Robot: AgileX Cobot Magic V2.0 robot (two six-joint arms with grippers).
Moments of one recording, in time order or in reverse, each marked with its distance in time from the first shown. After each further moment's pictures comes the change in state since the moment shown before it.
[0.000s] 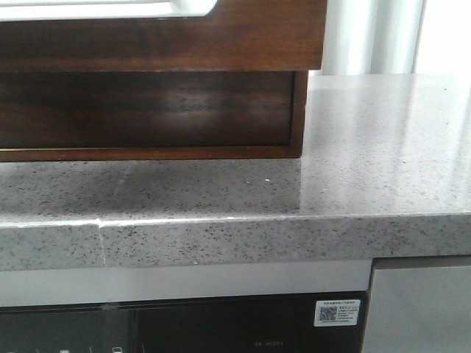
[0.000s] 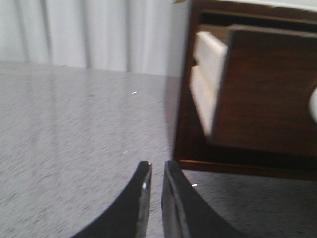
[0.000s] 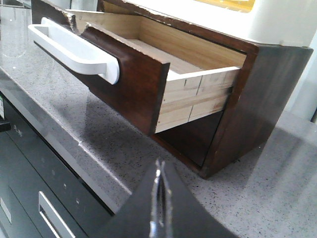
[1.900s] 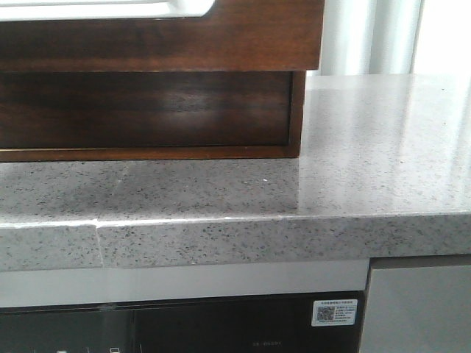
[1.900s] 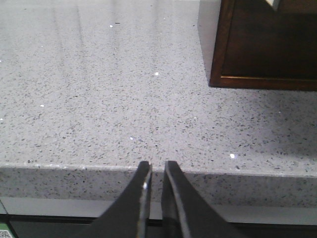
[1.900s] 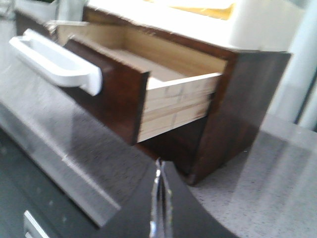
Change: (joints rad) left arm 0.076 0.000 0.096 -0.032 0.113 0.135; right arm 0.000 0.000 0.031 -0.017 -0.105 0.061
